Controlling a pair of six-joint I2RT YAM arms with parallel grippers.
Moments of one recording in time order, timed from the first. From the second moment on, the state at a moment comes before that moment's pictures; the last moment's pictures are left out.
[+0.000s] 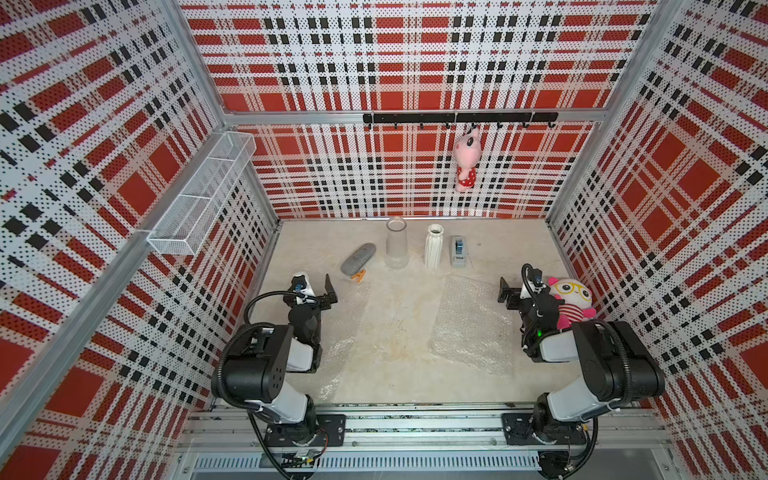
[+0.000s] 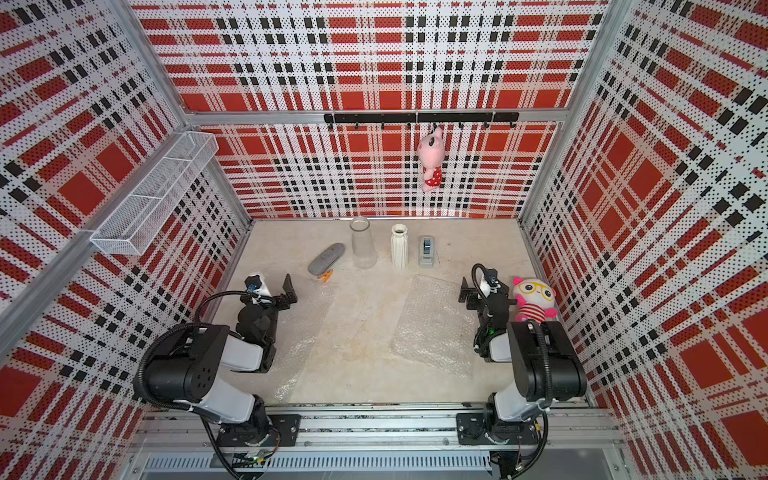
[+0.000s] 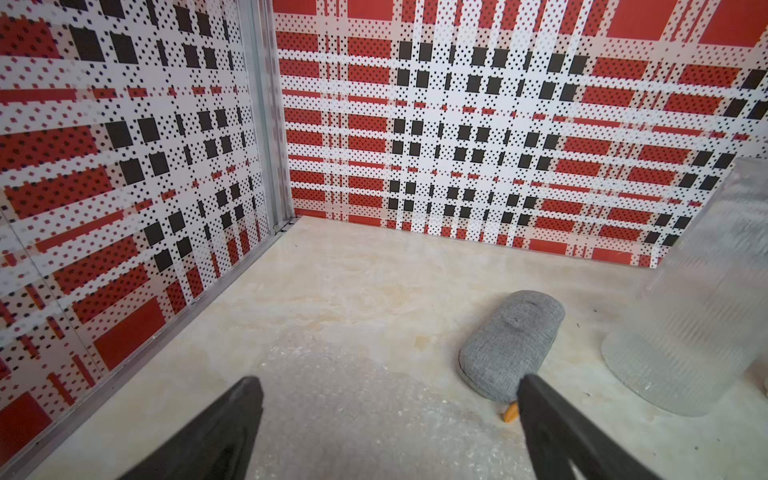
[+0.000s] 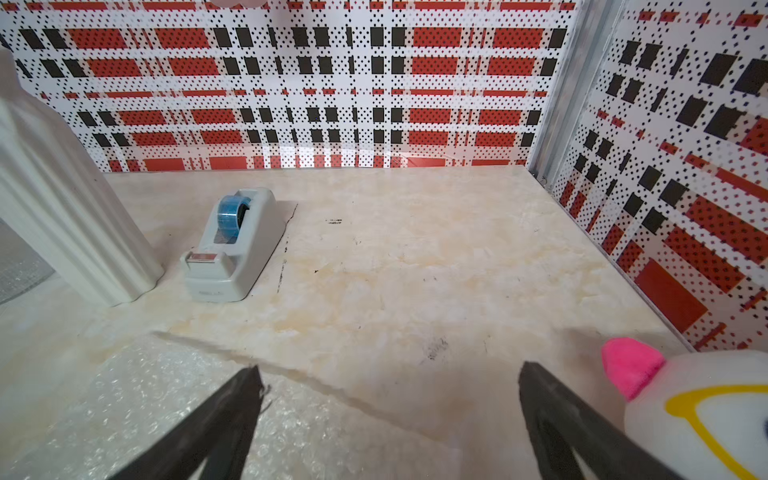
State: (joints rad) left arm -0.02 1.57 0.20 1.36 -0.20 -0.07; right arm 0.01 1.56 0.28 1.11 0.04 0.00
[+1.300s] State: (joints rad) left arm -0.02 1.57 0.21 1.36 -0.21 -0.07; right arm 0.01 1.56 0.28 1.11 0.04 0.00
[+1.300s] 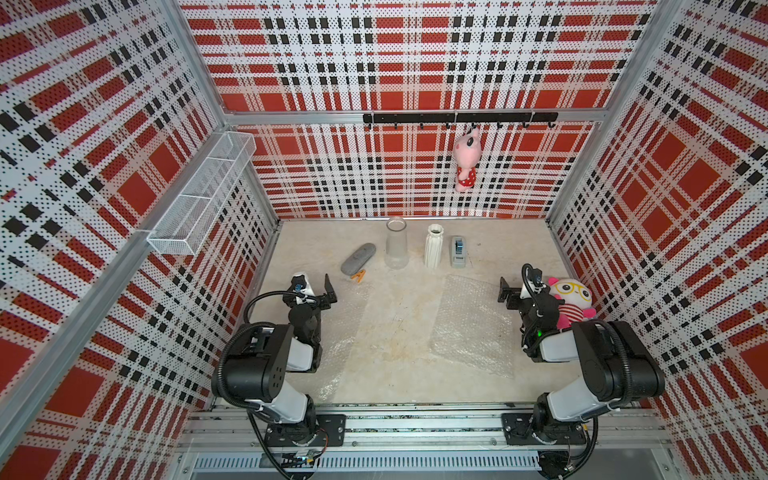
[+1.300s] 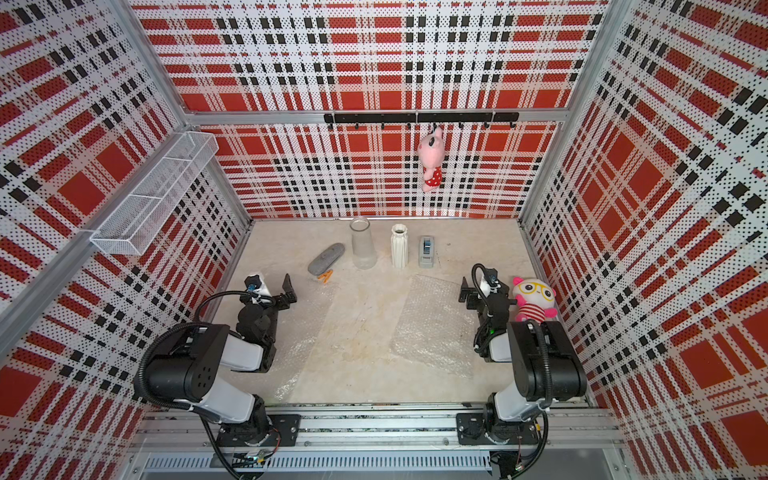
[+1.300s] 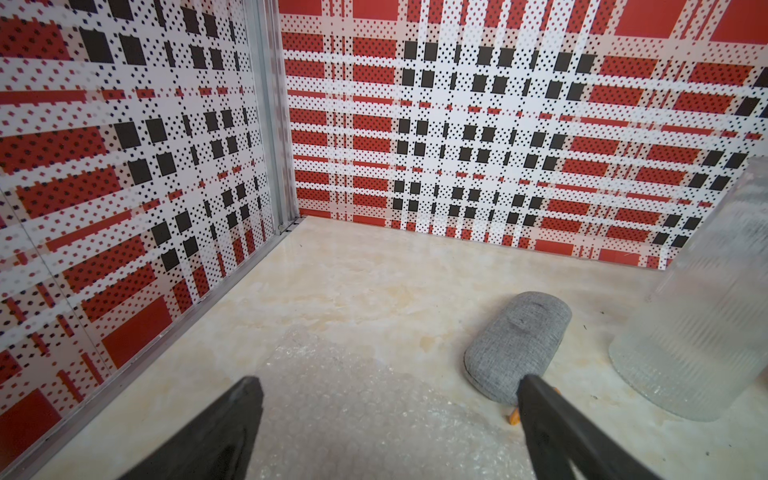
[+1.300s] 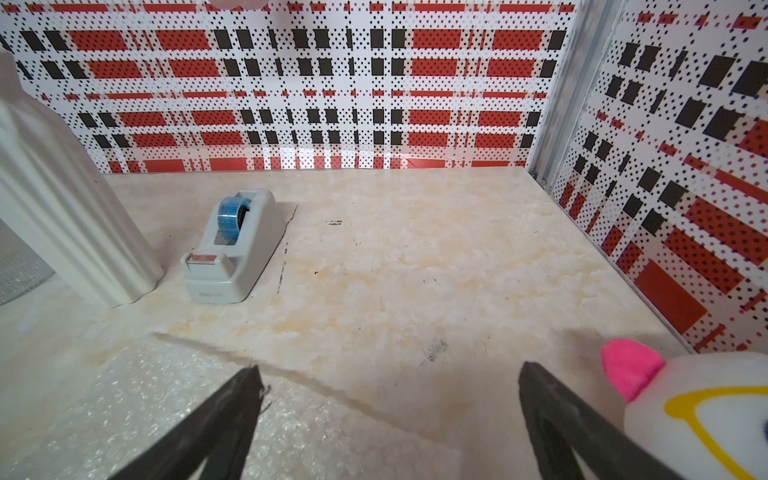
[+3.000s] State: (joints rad) left arm -0.43 1.04 0.26 0.80 -0.45 -0.59; right arm 0.21 1.41 0.88 0.21 0.30 0.40
